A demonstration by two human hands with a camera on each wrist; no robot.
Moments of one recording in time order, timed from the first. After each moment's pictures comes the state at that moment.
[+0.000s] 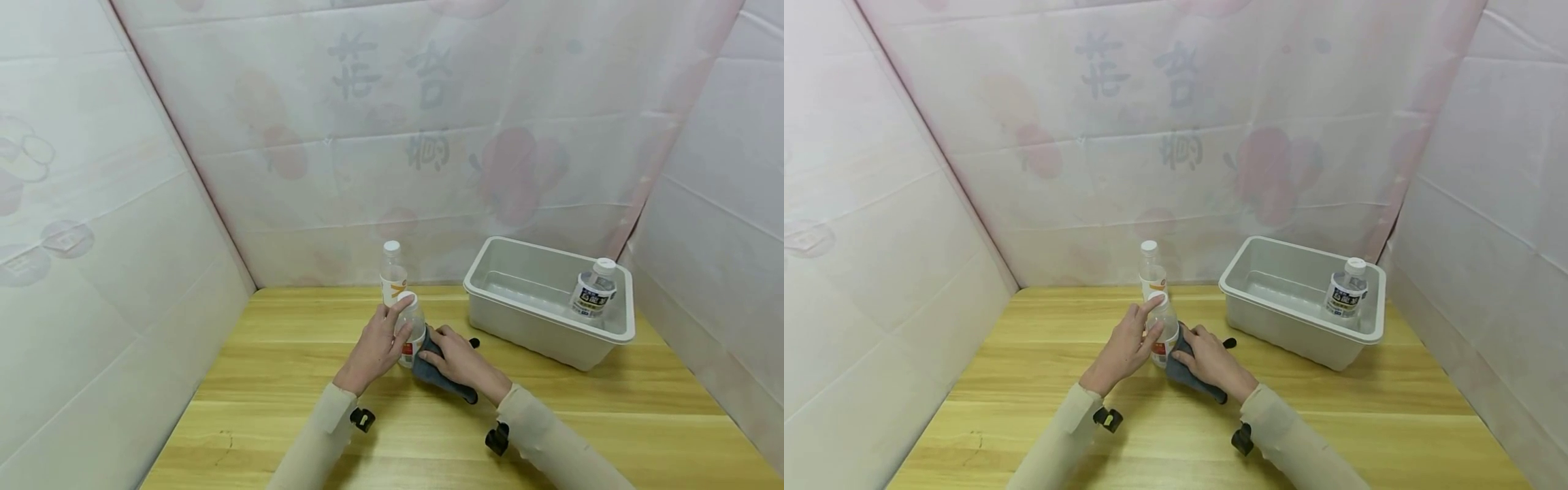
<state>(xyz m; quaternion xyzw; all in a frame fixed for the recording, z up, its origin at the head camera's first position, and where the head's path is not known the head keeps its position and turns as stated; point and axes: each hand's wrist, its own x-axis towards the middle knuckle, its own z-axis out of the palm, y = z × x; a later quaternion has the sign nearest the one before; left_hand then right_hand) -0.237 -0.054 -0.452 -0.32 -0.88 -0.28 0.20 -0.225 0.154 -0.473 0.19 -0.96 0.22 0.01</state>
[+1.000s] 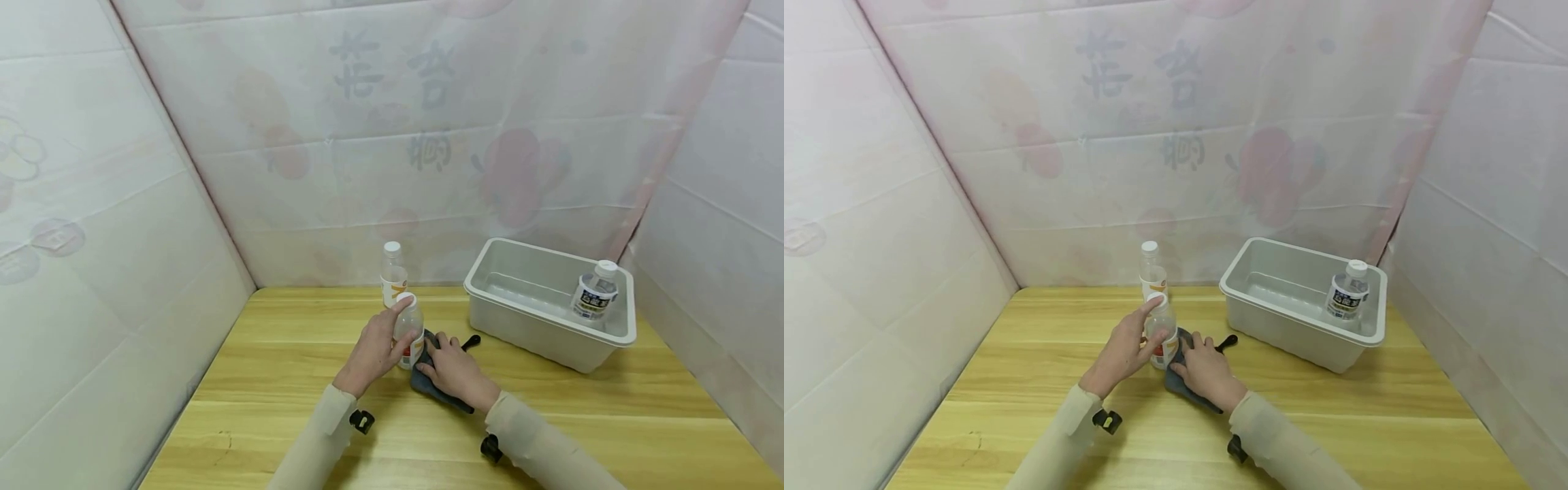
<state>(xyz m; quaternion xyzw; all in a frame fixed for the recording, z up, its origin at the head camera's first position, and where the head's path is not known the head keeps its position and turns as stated) -0.240 -0.054 -0.453 -0.31 -0.89 -0.29 0.17 -0.220 0.140 -0.493 0.16 -0.98 0.10 0.01</state>
